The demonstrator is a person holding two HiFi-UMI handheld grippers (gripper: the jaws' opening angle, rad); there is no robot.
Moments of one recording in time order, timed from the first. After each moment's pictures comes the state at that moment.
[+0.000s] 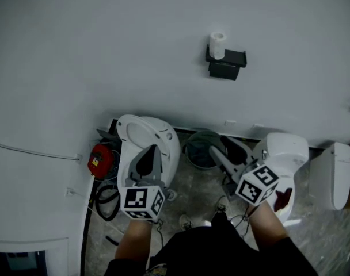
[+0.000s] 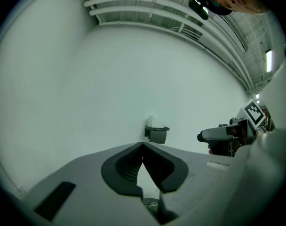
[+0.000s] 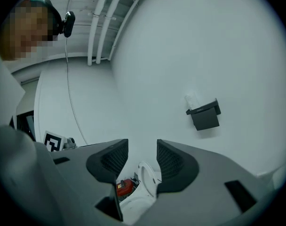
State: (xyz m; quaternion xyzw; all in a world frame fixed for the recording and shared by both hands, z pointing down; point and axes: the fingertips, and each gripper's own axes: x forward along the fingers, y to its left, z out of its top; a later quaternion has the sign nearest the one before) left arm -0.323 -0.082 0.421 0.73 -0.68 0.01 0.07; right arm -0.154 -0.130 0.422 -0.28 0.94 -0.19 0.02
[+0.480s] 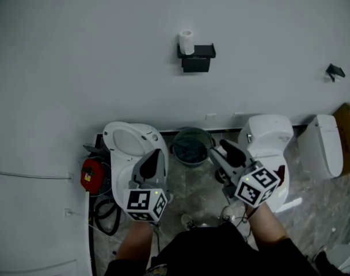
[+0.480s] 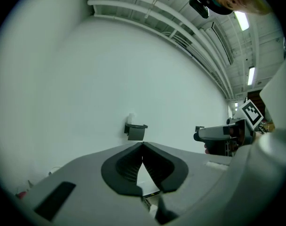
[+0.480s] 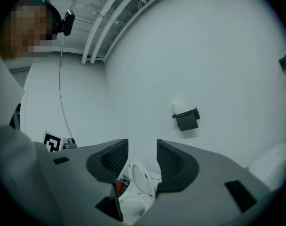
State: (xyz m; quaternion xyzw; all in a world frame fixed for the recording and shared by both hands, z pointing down) left arm -0.273 -0.046 0.428 0.80 -0.59 0.01 0.09; right arm -0.107 -0.061 0.421 -0.37 0.91 -0.18 0.02
